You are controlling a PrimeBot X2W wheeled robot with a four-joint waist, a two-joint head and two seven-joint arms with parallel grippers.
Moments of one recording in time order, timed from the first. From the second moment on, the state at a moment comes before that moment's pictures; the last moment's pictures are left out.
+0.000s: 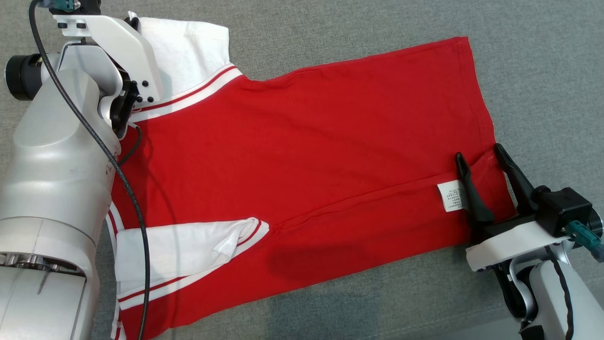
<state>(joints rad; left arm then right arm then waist) -1.23 0.14 -0.32 1.25 -0.42 -0.04 0.09 -0.32 -0.15 0.16 0.29 0.23 0.13 -0.25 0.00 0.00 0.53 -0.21</state>
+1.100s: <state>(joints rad) -1.18 0.22 -0.46 0.86 -0.65 -0.12 0.00 -0.89 -0.48 0.47 0.57 0.79 0.13 0.12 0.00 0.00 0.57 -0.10</state>
